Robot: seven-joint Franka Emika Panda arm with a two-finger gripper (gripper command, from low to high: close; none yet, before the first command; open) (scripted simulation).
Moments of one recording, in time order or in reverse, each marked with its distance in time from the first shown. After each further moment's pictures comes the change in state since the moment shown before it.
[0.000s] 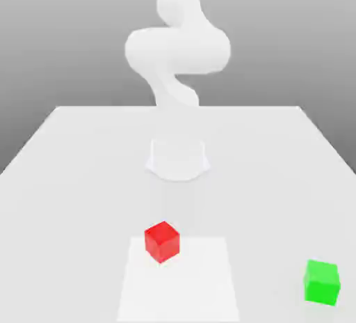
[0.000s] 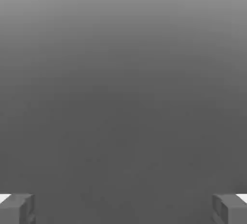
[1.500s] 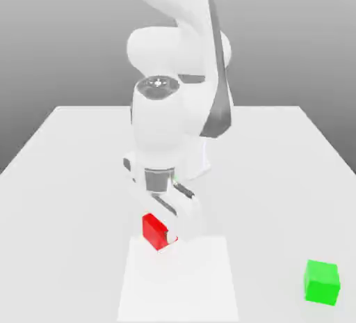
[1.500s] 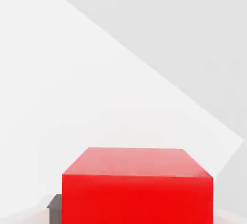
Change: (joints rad) arm -0.188 0.727 0.101 -0.522 0.005 0.533 0.719
